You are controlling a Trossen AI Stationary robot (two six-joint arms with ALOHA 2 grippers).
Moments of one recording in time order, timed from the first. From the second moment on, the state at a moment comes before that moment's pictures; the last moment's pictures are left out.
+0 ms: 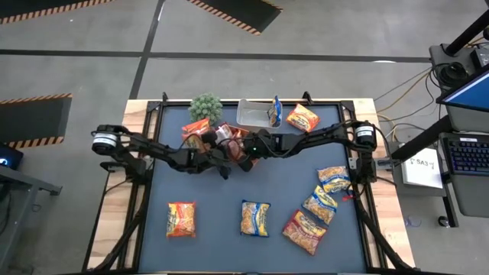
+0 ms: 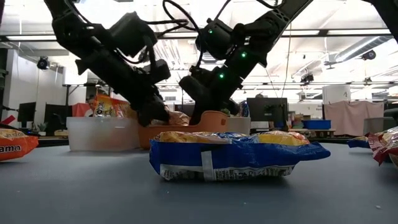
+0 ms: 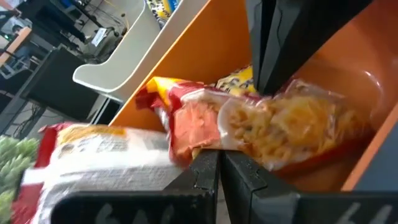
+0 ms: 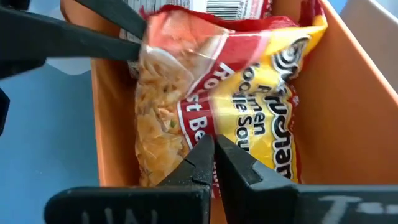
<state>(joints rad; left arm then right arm) 0.02 1.63 0.64 0.32 -0.67 0.14 -0.14 1.95 1.22 -0.06 0.21 0.36</state>
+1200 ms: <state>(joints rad) -0.08 1.46 0.71 0.04 -0.67 0.09 -0.14 1.95 1.22 0.09 0.26 0.15</state>
